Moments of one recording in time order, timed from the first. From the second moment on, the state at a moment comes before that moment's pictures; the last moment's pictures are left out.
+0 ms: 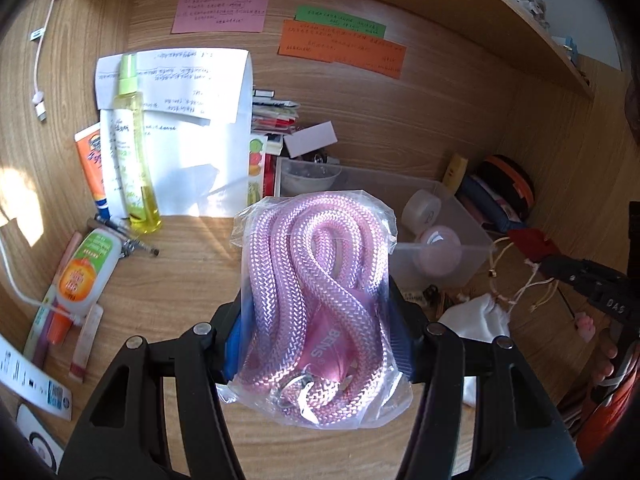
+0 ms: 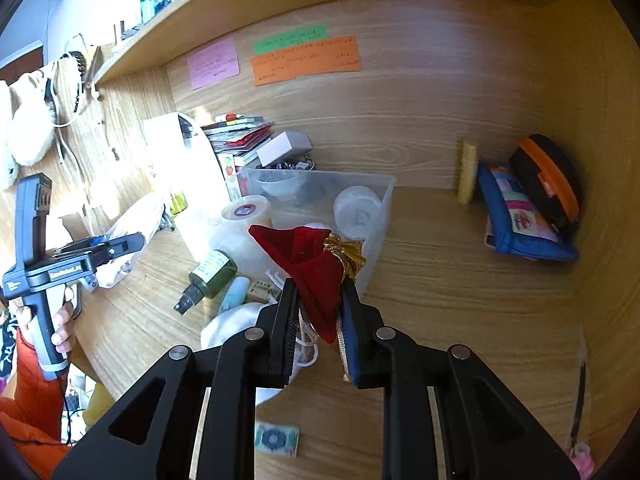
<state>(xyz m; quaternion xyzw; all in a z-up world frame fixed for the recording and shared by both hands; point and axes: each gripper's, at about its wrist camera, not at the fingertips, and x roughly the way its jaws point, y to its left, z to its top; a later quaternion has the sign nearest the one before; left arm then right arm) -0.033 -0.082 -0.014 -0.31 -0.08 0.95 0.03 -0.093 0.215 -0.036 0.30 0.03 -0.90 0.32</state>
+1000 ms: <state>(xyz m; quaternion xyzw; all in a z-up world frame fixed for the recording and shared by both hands) -0.152 -0.069 -0.021 -0.35 -0.06 0.93 0.05 -0.151 0.155 -0.062 0.31 0.09 -0.89 0.32</state>
